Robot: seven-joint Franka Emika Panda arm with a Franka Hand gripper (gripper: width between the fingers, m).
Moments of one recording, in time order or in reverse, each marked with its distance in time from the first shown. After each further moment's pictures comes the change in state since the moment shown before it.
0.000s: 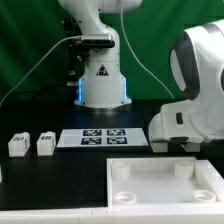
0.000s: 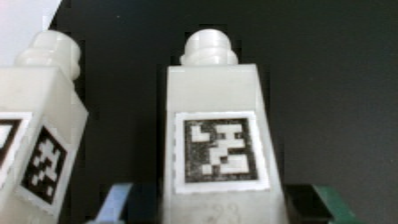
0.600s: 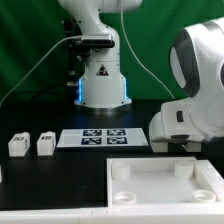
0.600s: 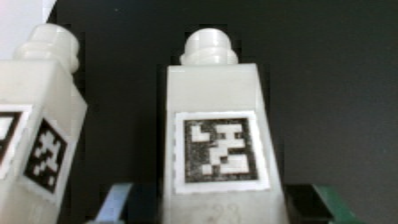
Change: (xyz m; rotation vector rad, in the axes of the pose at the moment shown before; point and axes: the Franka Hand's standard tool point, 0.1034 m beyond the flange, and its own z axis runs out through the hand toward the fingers) arm -0.006 0.002 -0.023 0.005 0.054 -0.019
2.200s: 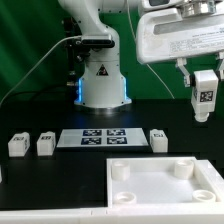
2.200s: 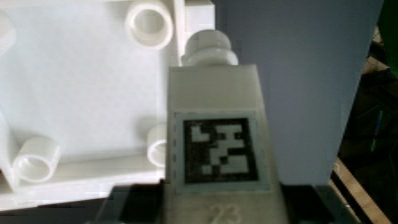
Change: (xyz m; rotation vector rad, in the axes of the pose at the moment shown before) arm -0.021 0.035 -0.197 0.082 1.140 -0.031
